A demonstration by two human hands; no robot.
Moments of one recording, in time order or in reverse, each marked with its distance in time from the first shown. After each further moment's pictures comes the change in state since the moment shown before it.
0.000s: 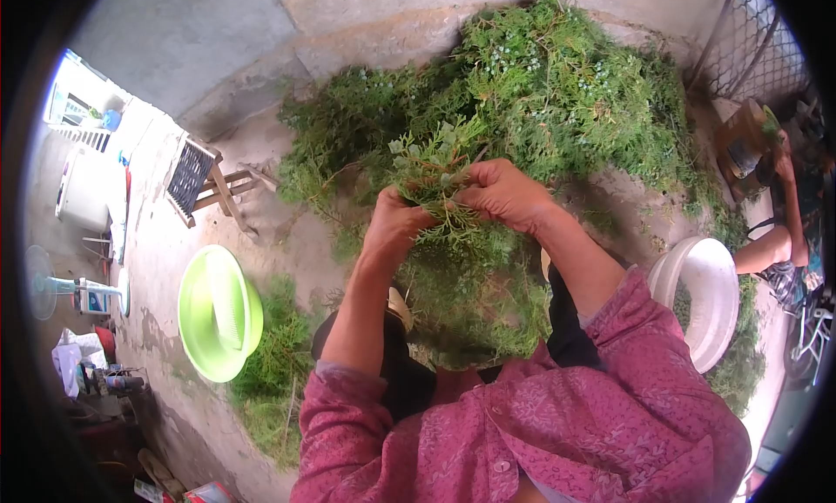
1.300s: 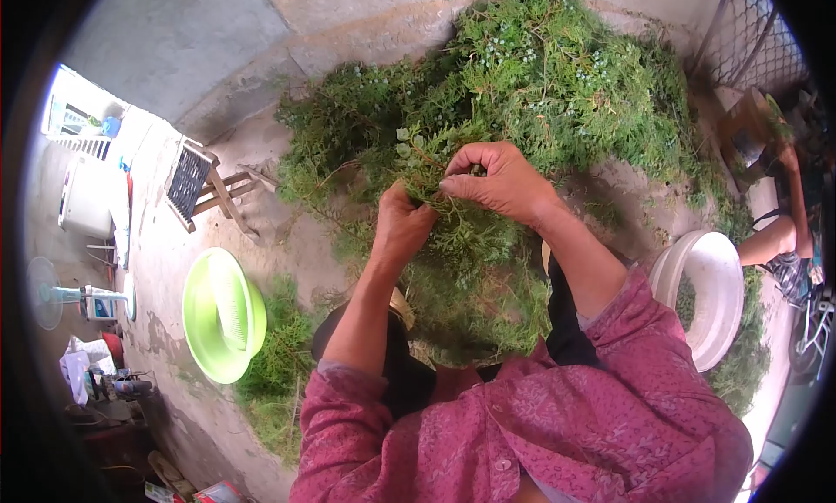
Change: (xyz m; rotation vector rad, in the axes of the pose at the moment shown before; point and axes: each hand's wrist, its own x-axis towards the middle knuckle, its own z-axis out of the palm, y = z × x) left_hand 0.012 -0.030 0.004 0.399 0.096 0.140; right_hand -0.007 -0.012 -0.005 -0.391 0.107 -0.453
